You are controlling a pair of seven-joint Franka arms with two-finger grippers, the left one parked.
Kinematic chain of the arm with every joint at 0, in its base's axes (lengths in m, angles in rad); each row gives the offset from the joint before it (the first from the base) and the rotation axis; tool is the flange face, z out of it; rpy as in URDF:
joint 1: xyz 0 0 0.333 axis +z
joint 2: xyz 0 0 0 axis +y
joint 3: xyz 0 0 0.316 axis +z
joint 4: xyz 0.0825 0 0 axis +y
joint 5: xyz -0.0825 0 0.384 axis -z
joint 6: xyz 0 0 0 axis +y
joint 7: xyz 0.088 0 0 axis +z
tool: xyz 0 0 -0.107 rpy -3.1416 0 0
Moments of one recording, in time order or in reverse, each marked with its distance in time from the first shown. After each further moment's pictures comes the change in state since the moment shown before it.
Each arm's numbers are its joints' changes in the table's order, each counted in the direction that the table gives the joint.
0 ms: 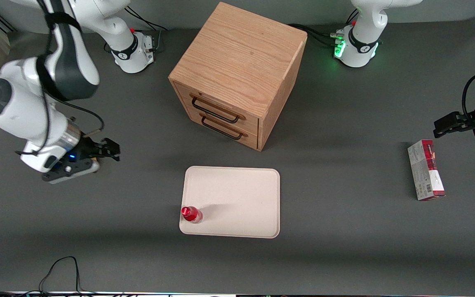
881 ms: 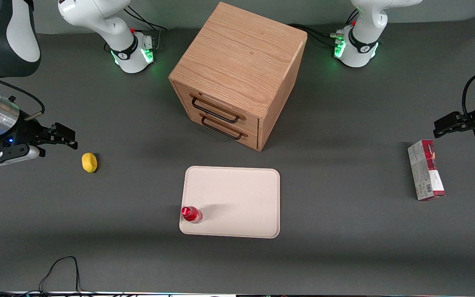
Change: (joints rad) arm -0.003 -0.045 -0.099 -0.119 0.000 0.176 0.016
